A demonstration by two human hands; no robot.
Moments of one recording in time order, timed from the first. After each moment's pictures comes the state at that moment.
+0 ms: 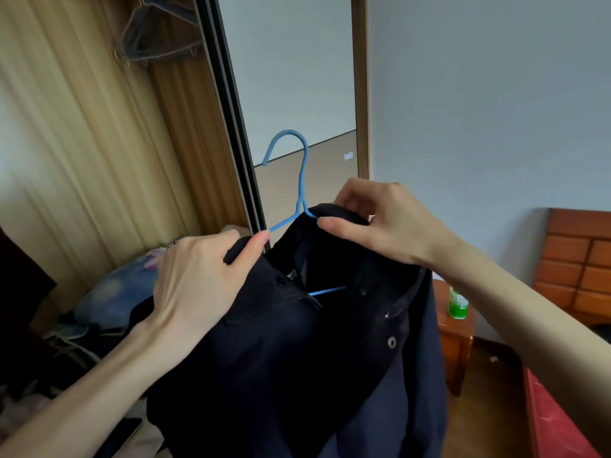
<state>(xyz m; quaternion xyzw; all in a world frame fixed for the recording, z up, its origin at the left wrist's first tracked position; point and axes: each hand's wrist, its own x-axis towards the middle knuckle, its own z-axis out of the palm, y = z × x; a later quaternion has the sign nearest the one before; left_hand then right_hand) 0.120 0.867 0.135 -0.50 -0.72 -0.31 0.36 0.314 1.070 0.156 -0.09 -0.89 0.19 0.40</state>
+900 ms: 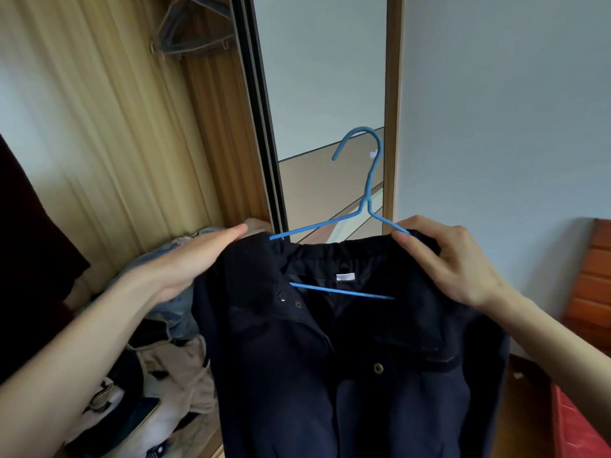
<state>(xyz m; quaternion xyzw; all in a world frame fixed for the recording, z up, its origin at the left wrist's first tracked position) 0.052 0.862 0.146 -0.37 -0.79 -0.43 -0.24 0.336 1.113 0.091 -0.08 -0.88 0.21 0.43</state>
